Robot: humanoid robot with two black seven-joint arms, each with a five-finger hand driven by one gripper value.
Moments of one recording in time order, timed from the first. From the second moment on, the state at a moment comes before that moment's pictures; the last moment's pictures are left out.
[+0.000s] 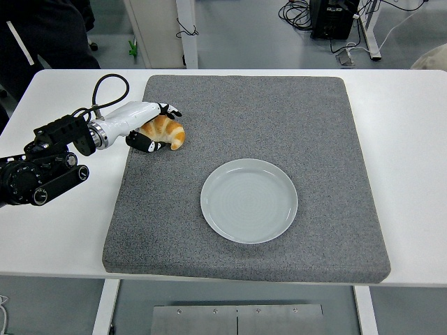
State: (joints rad) left arm -1.05 0.41 -0.02 -0.80 1.27 0.22 -0.28; right arm -0.09 0.00 -0.01 0.12 -0.11 0.02 0.41
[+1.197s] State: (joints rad) left arm -1.32 0.50 -0.05 -0.81 1.16 0.05 -0.28; right arm -0.09 0.00 -0.01 0.12 -0.11 0.02 0.41
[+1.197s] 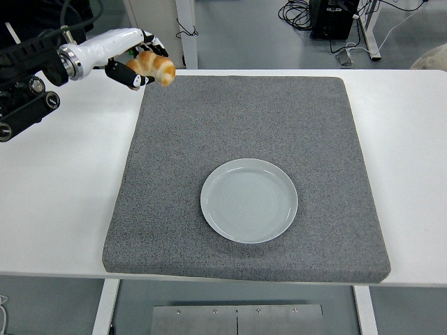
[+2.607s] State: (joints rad) left arm -1.33 0.40 -0.11 -1.22 1.26 0.03 -0.22; right arm -0.09 0.00 -0.01 0.12 -0.11 0.02 0.41
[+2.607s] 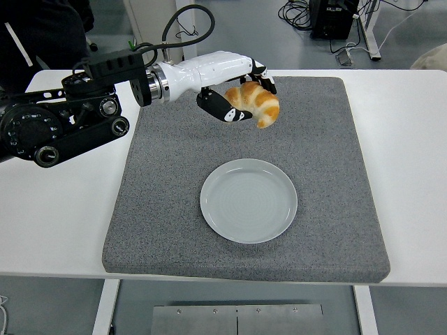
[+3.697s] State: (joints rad) left arm -1.19 0.37 -0.10 -1.30 1.45 0.04 -0.23; right arm -0.09 0.00 -0.01 0.12 -0.11 0.02 0.41
